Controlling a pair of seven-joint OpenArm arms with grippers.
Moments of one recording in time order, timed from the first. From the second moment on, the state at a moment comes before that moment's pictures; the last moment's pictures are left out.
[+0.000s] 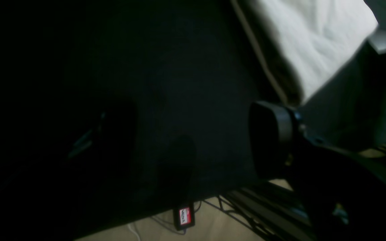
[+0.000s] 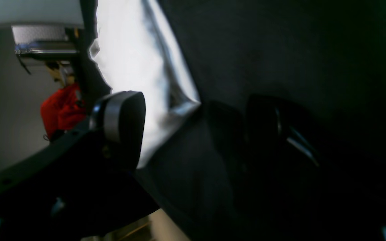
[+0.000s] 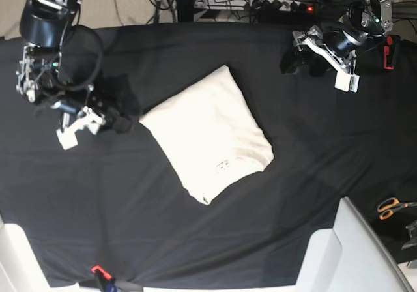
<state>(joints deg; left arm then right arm) 27.6 -15.3 -18.9 88.6 -39.2 -31.7 37.0 6.5 6.1 26.6 49.5 51.5 33.6 -61.2</state>
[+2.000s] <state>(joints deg) 27.5 -14.9 -19.3 88.3 -39.2 -31.8 37.0 7.6 -0.6 26.9 48.5 50.1 32.7 -61.4</state>
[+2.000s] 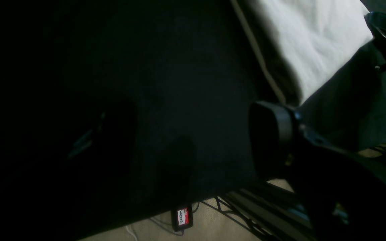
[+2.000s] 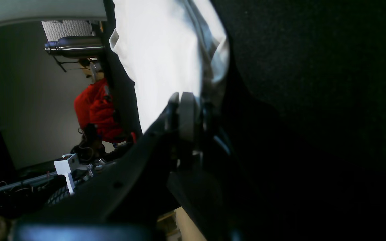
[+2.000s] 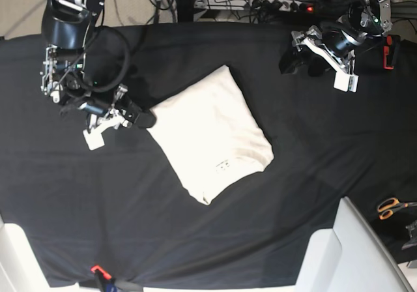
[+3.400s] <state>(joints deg) 26.6 -14.7 -19.0 87.6 -32.4 -31.8 37.0 -10.5 -1.4 32.1 70.9 50.3 21.6 -63.6</state>
